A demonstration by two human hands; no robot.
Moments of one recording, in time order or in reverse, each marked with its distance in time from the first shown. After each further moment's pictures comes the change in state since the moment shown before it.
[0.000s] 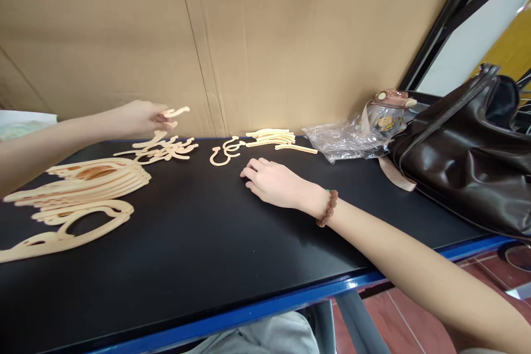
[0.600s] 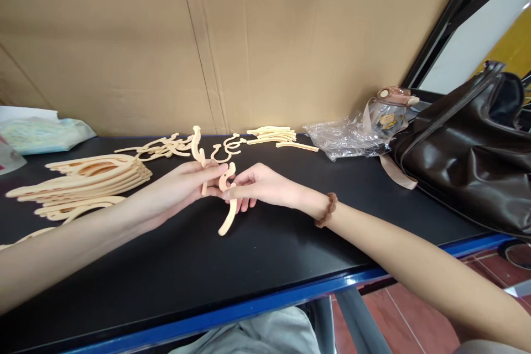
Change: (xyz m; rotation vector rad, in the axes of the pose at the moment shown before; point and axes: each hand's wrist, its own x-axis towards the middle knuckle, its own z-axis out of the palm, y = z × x) left_hand -0.112 0.079 0.101 -1.014 -0.389 -0.113; right_hand 0.008 -0.025 -0.008 1.287 -0.156 0.277
